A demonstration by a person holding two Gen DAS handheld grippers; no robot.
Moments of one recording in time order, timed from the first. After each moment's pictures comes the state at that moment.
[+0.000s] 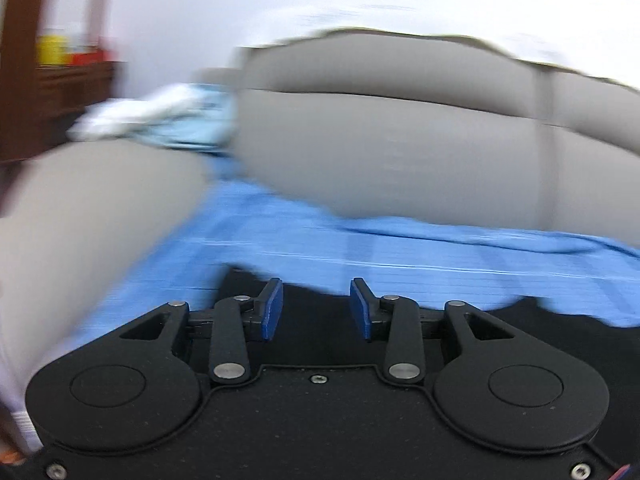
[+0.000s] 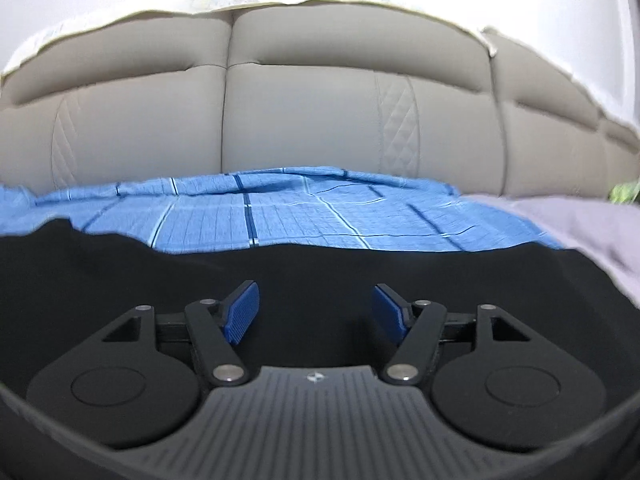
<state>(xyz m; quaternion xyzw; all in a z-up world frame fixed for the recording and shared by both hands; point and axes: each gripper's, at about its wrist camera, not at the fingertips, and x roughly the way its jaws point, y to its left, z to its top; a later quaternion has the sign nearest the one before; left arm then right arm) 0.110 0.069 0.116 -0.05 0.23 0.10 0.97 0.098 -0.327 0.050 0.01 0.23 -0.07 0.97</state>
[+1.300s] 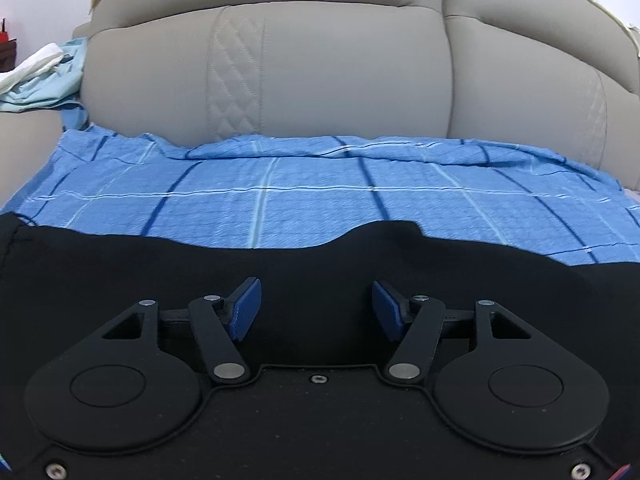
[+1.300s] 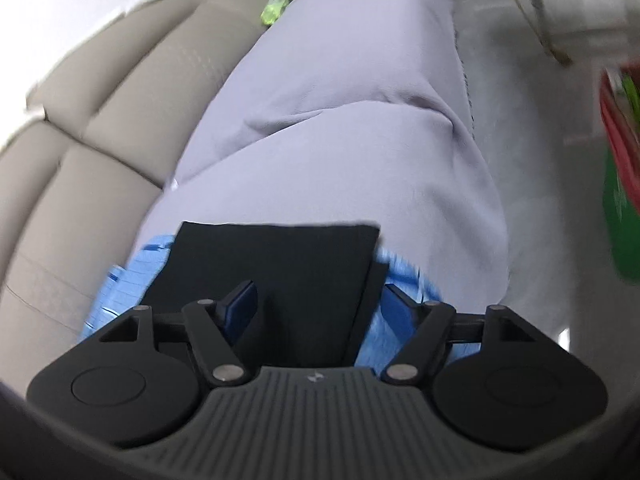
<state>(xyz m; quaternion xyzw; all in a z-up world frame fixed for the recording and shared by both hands) 0.200 -0.046 0.042 -0.01 0.32 0.03 0.95 -0.017 -0.653 0.007 0.47 0.20 -0.40 0.76</state>
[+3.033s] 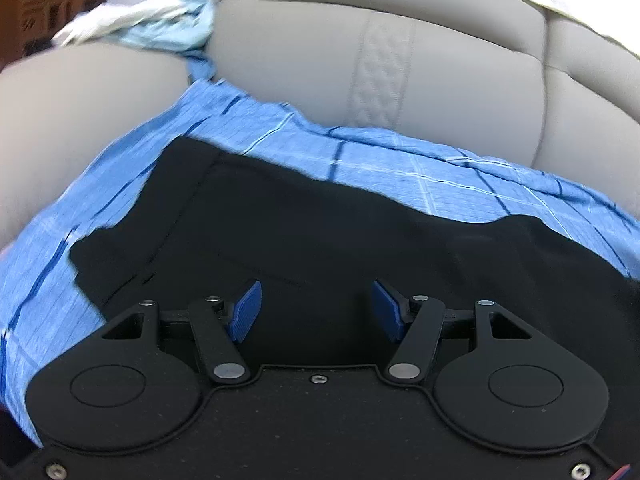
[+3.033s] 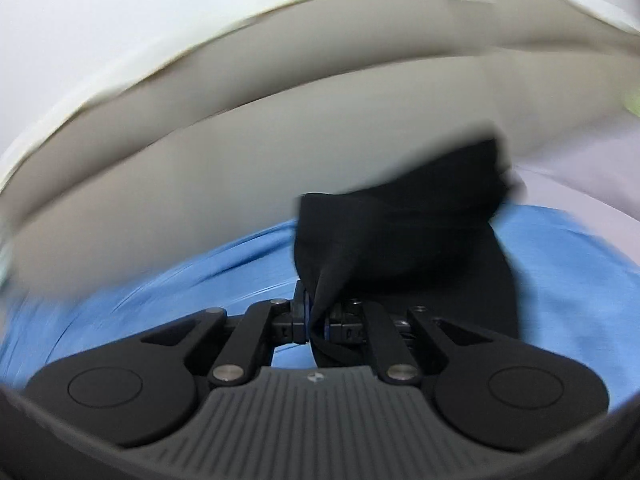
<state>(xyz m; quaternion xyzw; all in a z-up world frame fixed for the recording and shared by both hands) 0.108 0.086 0.046 -0.11 0.32 0.12 0.94 0.177 -0.357 0.118 0.13 0.26 0.00 0.96</state>
